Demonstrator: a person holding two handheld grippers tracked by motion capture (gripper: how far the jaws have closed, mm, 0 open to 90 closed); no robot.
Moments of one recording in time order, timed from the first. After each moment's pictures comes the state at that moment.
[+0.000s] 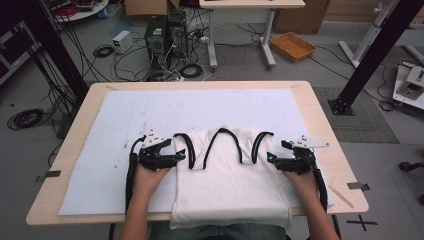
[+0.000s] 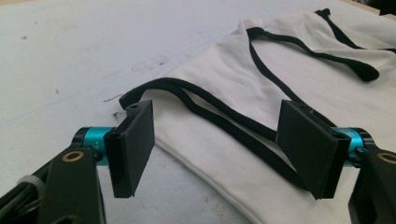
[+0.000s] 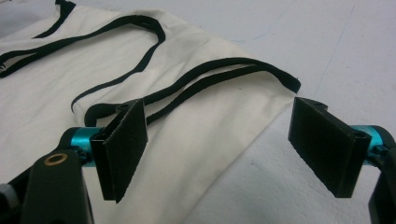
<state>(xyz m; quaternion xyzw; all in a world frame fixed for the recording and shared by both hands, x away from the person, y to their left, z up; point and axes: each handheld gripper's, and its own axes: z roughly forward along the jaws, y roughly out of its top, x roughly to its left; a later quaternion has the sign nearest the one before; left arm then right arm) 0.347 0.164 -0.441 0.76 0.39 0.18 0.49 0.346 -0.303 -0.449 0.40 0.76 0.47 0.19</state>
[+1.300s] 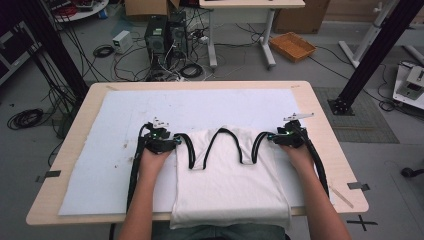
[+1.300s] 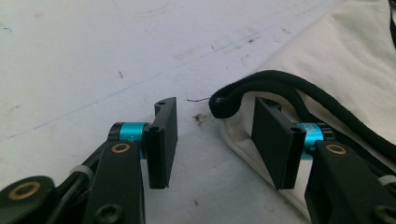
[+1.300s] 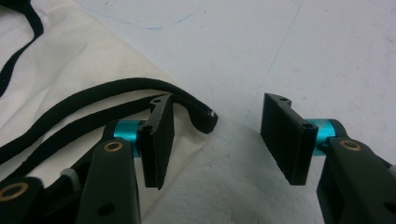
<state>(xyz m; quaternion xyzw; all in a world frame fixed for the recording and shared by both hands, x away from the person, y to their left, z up) 0.406 0.163 -0.451 0.78 0.46 0.20 0.38 0.437 -0.305 -0.449 0.46 0.79 0.36 0.17</state>
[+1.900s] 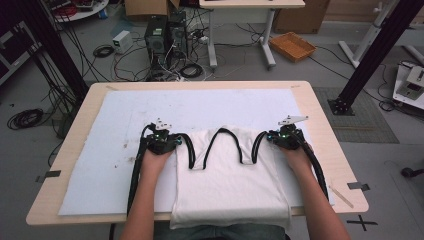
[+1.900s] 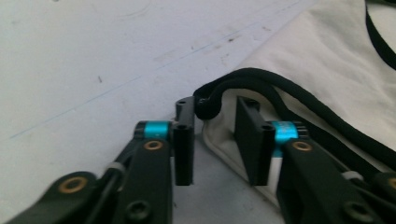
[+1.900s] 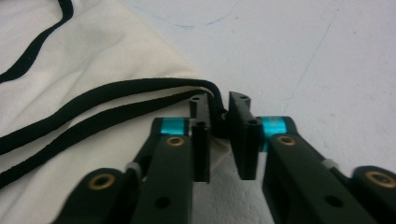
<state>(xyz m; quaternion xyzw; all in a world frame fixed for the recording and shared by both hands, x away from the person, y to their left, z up) 0.404 0.156 -0.451 0.79 0.44 0.19 0.39 0.429 -0.291 -0.450 0.40 0.82 0.36 0.19</state>
